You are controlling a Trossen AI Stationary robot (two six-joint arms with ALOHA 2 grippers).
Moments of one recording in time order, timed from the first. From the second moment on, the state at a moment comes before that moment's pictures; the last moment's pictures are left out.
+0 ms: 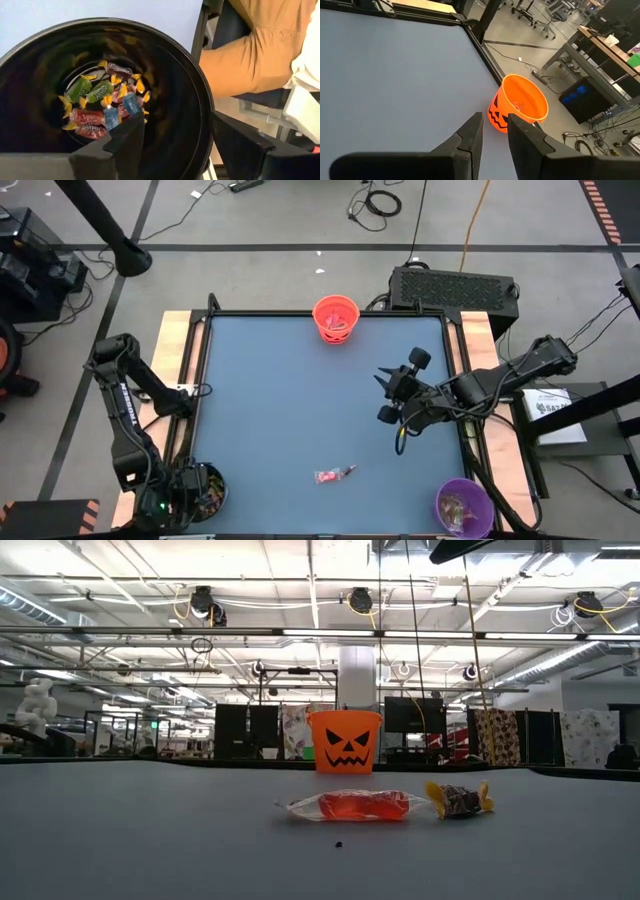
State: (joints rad) left arm -1.21 1.34 1.01 -0.78 -0.16 -1.43; right arm 0.41 1.24 1.17 -0.77 0.96 0.32
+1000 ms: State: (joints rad) left arm -0.78 1.33 1.46 -1.26 -1.35 -0.66; right arm 0.39 1.38 1.17 -0.72 0.68 0.22
